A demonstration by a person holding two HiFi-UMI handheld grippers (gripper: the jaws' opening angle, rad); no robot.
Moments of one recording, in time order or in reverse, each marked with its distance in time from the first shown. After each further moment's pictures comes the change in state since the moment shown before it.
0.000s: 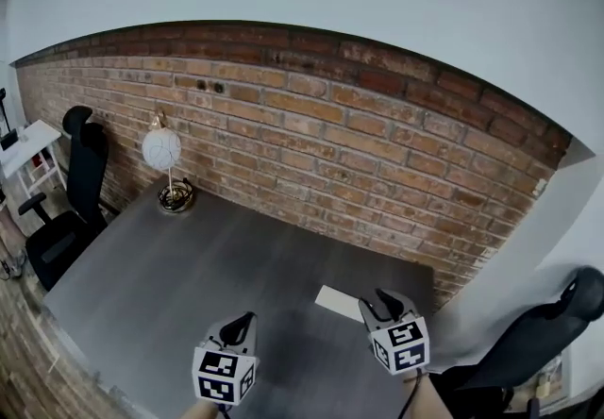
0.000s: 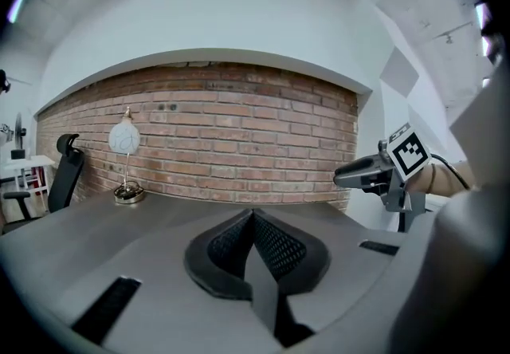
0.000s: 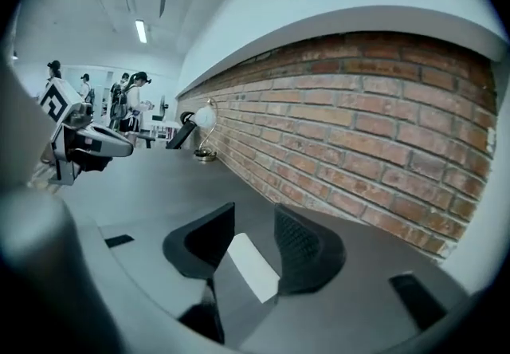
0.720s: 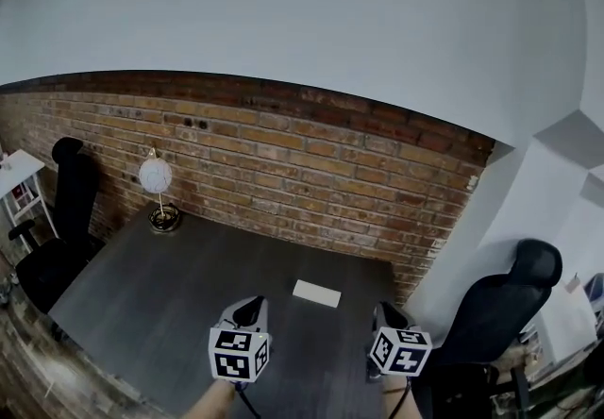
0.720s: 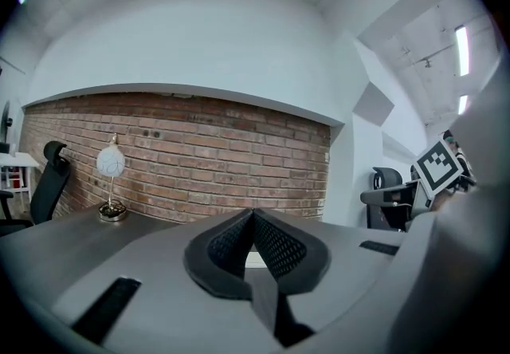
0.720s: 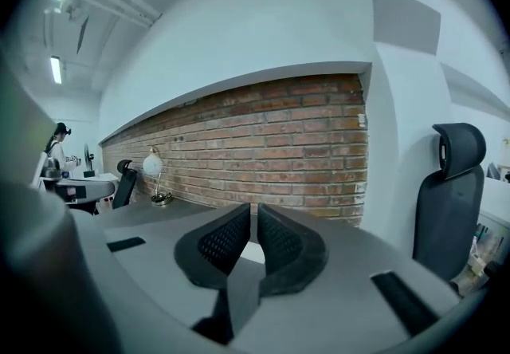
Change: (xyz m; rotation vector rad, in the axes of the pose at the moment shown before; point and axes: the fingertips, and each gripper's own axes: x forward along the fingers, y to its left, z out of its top) left arm -0.070 -0.068 0.065 -0.014 -0.124 -0.114; right arm -0.187 -0.002 0.002 0.455 -0.093 -0.404
